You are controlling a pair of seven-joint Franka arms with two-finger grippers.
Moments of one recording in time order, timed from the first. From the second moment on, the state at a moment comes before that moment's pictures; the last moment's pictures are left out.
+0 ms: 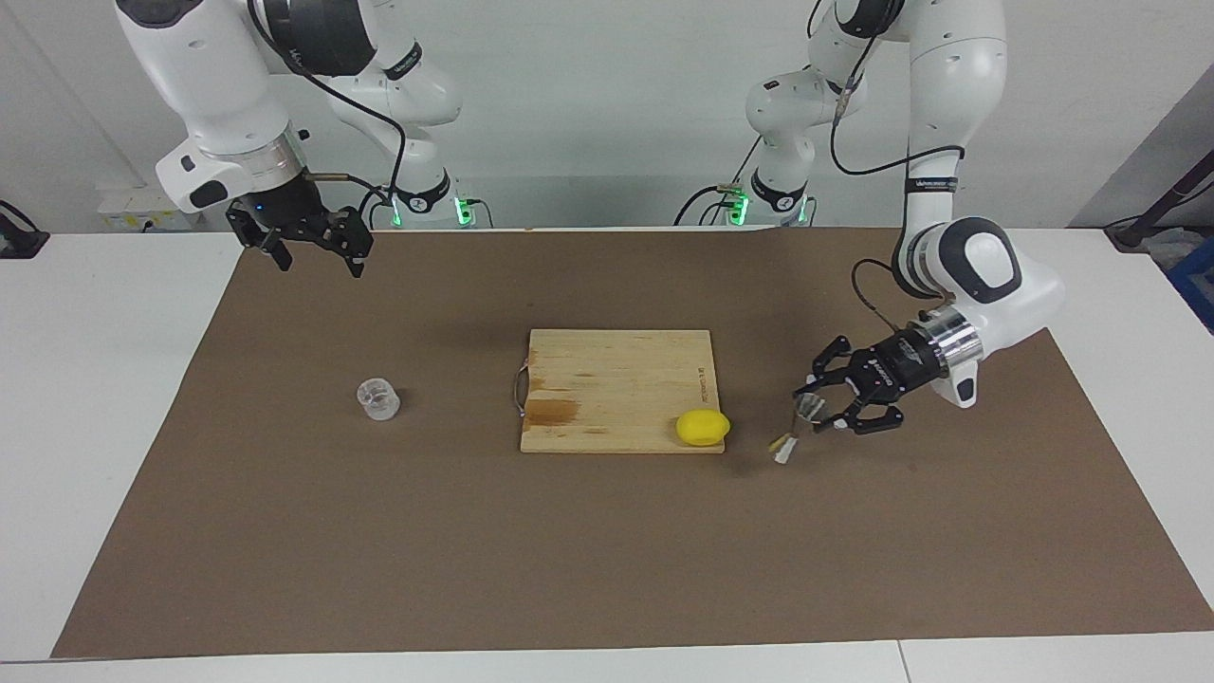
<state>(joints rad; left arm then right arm) 0.20 0.32 -0.30 -1.85 -1.35 2.04 -1.12 -0.01 -0.01 0.06 -1.63 -0.02 1.58 0.19</state>
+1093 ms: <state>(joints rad) -0.36 0.37 -0.31 -1.85 -1.49 2.58 -1.24 -0.01 -0.01 0.06 -1.63 -0.02 1.58 0.19</state>
